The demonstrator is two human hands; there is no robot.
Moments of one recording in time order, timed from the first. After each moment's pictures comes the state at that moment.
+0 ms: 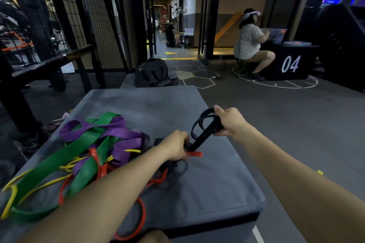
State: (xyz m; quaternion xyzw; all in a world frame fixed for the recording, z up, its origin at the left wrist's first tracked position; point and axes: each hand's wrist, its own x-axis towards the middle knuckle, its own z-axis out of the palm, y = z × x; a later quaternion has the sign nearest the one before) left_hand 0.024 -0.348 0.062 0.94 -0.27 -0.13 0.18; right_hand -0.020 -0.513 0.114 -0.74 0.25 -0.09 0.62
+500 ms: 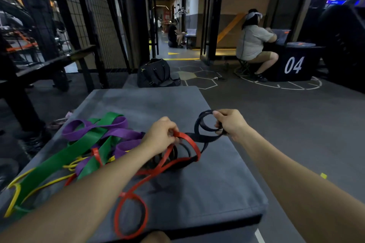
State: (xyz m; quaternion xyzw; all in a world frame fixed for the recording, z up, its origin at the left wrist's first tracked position) left_hand 0.044 -0.312 0.070 0.90 -0.30 0.06 0.31; right_hand -0.012 -0.517 0.100 -0.77 0.20 -0.12 0.59
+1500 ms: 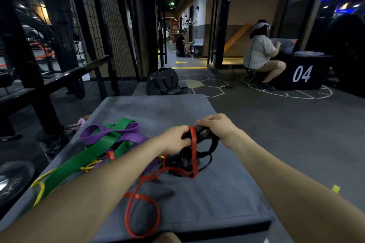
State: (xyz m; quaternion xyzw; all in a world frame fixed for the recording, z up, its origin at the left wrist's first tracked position) left_hand 0.019 -0.304 0.106 0.89 -0.31 -0.10 0.32; right_hand -0.017 -0.460 0.123 -0.79 0.09 -0.06 0.61
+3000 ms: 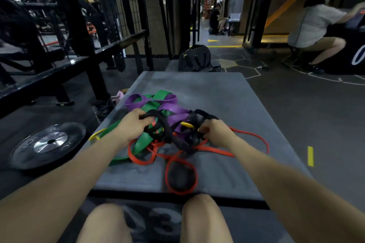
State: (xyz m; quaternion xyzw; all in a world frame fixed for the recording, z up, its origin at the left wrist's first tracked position) left_hand 0.019 -0.115 0.059 0.88 -0.02 0.02 0.47; right_hand 0.002 -0.368 0.031 -0.98 -0.09 0.00 0.18
